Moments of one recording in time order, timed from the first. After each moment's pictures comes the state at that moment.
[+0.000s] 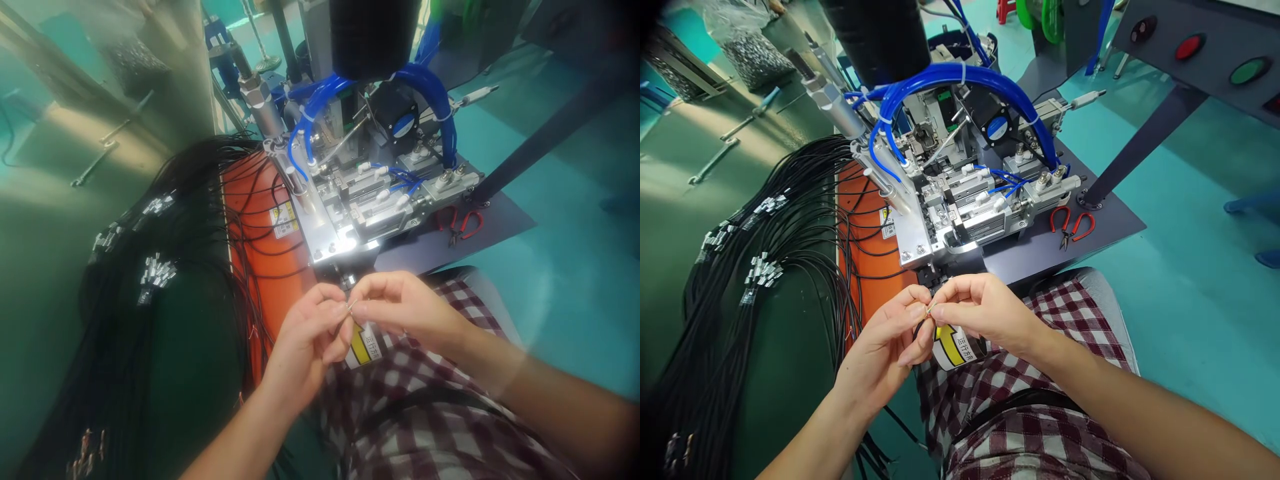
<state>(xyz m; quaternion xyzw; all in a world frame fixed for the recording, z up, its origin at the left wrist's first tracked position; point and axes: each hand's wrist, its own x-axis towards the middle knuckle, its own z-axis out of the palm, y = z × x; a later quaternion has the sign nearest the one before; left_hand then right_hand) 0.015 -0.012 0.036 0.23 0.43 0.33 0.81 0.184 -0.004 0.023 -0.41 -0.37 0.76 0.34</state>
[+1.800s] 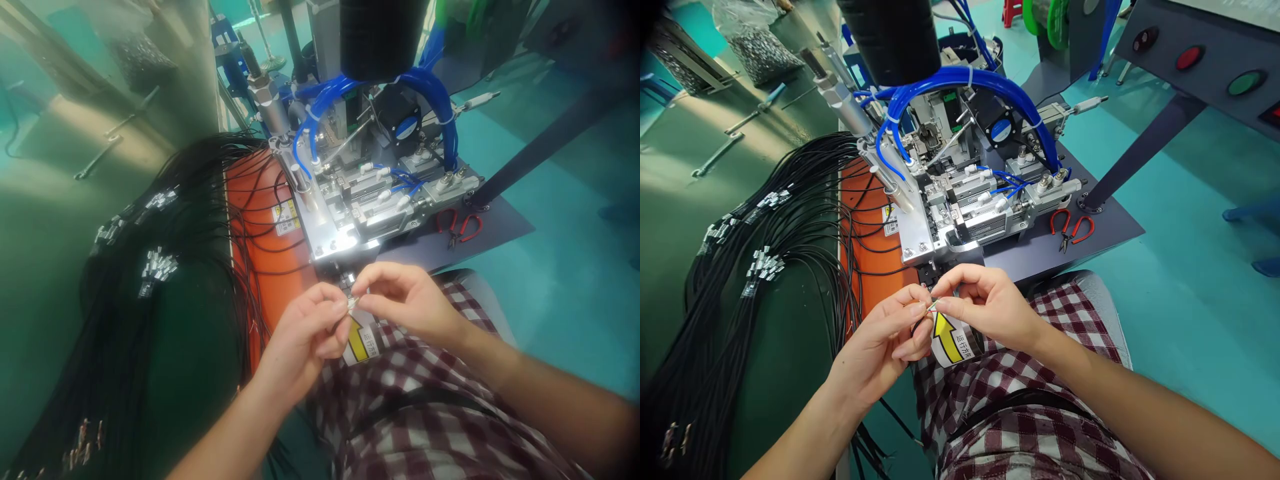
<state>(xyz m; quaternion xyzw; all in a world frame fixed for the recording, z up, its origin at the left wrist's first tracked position) 0.013 -0.011 0.041 0.24 0.41 0.31 0.82 0.188 -0.006 0.015 -0.44 -0.51 0.62 0.42</state>
